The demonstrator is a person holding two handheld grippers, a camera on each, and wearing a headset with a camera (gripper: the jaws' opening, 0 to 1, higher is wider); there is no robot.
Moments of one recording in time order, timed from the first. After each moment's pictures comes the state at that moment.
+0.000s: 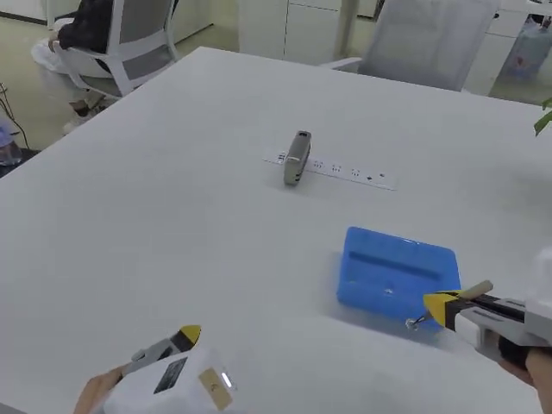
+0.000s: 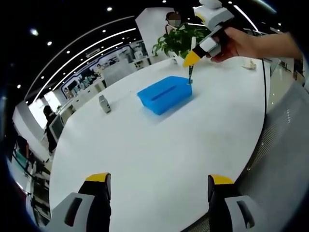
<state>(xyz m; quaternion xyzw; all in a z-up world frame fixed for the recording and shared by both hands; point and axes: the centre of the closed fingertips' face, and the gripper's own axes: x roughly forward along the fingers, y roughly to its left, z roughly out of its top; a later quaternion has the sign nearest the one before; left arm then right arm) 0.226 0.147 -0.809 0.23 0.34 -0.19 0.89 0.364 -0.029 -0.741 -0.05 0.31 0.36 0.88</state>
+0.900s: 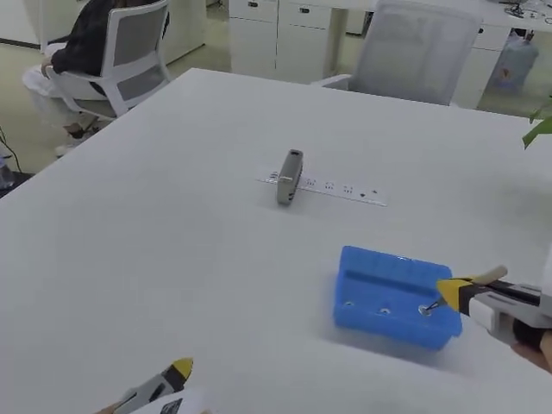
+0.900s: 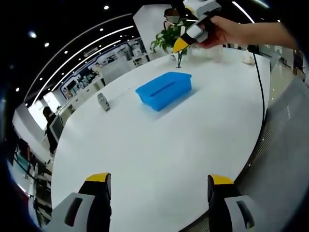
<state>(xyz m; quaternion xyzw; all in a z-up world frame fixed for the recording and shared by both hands) 0.224 0.147 -0.811 0.25 0.35 -0.19 0.88 0.402 -0.036 -0.719 -0.05 0.28 0.34 0.90</state>
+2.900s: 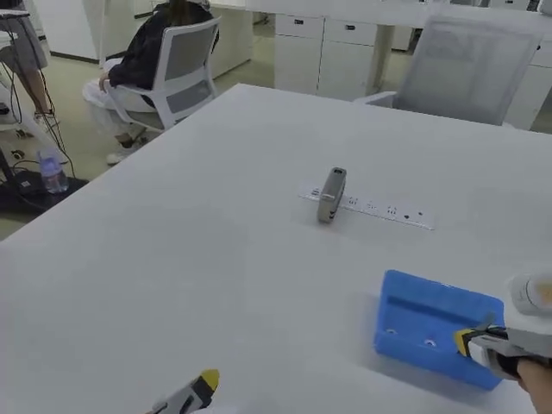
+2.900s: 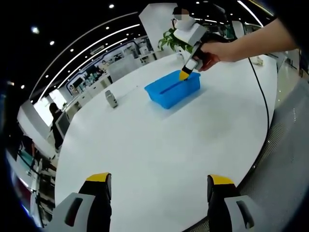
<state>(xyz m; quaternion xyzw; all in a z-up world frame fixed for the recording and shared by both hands) 0.229 0.160 -0.809 0.25 0.35 -0.16 0.89 0.447 -0.031 -0.820 -0.14 0.38 0.32 0.86</state>
